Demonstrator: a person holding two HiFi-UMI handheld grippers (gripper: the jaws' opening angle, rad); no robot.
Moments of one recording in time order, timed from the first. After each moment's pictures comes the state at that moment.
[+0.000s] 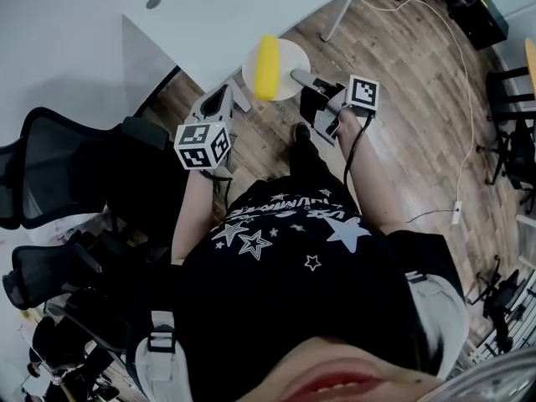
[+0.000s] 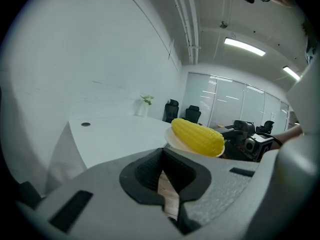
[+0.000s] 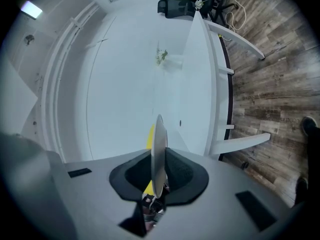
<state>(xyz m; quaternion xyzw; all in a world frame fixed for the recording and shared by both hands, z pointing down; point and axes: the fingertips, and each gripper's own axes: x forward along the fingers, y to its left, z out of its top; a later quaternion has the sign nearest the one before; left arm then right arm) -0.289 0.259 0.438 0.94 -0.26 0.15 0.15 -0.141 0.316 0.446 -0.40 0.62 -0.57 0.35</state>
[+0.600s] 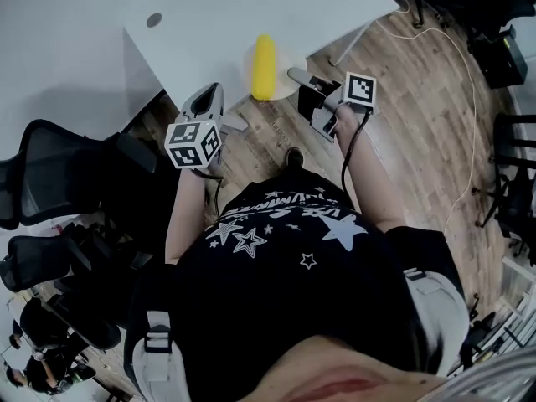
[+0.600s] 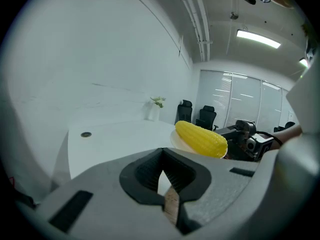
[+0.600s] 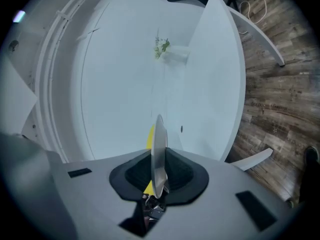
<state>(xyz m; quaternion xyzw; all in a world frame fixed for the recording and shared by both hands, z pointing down) -0.186 0.148 0.419 0.92 -0.33 0.15 0.15 -0.019 0.194 0.438 -0.36 0.66 -0.59 0.31</state>
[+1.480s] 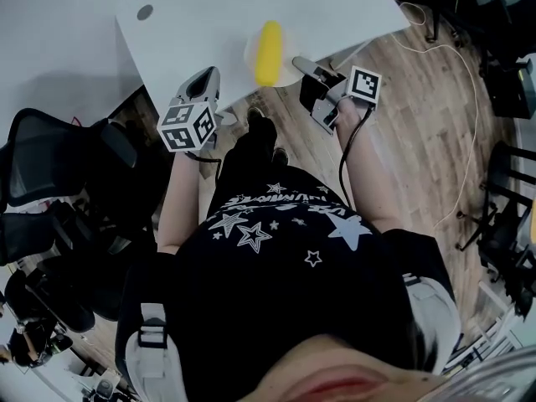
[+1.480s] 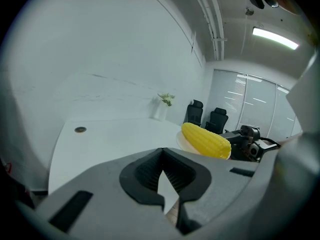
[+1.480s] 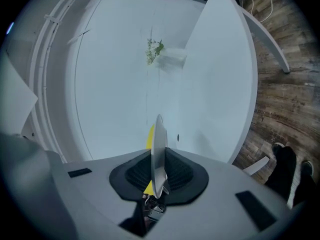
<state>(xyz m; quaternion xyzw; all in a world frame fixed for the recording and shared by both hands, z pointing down) -0.112 0.080 0.444 0.89 -0.38 0.15 0.19 0.071 0.122 0.466 -0.34 0.65 -0.61 0.29</state>
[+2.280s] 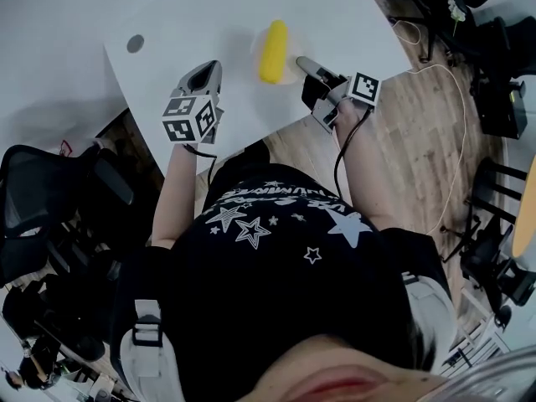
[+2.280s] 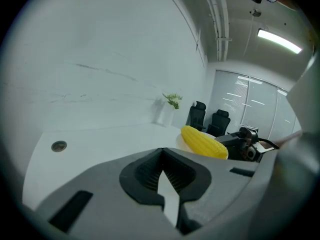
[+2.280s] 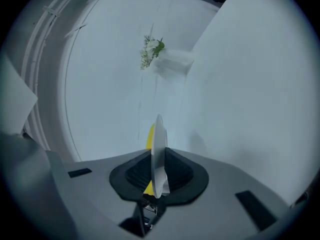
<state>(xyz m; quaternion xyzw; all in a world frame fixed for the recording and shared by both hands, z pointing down) -0.048 -0.086 0.453 0.90 -0.36 0.15 0.19 0.139 -0.038 0.481 -0.38 0.66 -0.59 0.28</state>
